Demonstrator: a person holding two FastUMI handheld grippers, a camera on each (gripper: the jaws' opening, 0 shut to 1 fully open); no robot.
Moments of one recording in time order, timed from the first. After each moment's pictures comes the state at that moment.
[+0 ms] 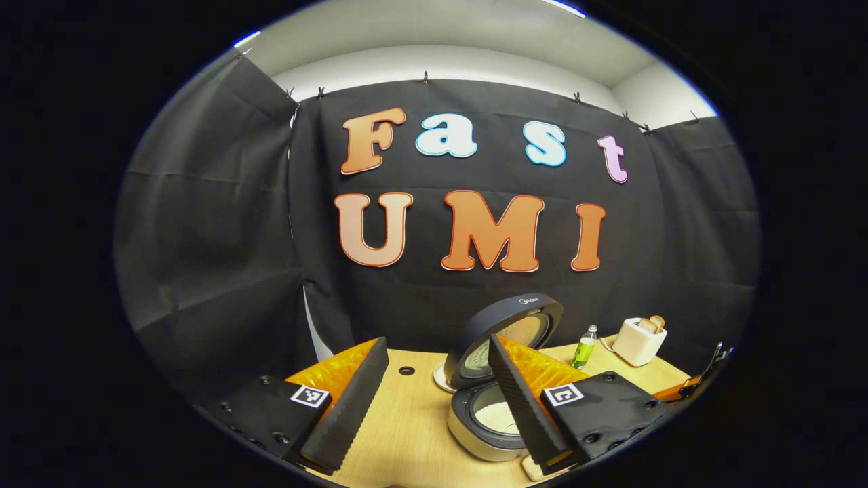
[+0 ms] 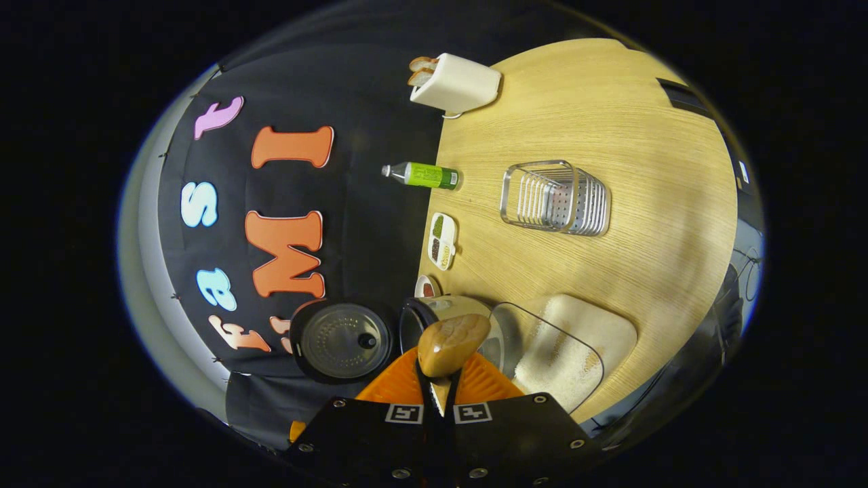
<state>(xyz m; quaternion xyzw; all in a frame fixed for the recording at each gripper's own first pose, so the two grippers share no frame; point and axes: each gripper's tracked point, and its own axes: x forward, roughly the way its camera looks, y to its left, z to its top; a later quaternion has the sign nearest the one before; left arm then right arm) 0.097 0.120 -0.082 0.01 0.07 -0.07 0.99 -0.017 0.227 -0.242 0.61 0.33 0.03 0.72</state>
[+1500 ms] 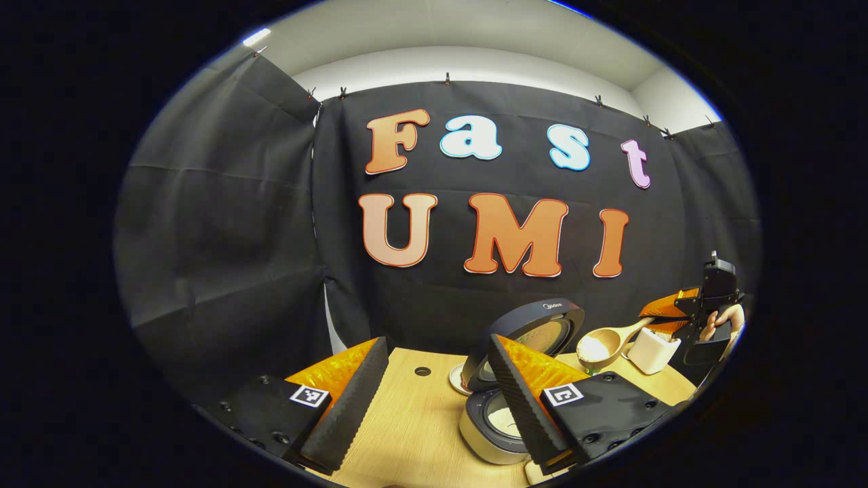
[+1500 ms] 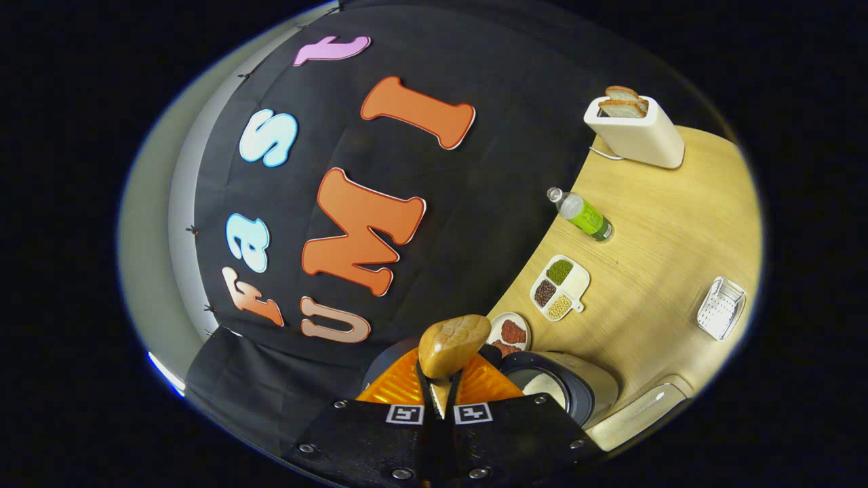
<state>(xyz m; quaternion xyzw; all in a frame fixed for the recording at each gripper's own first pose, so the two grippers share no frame) 0.096 0.148 -0.076 0.01 0.07 -0.01 1.00 0.162 0.298 -0.083 0.48 0.25 0.12 0.83</state>
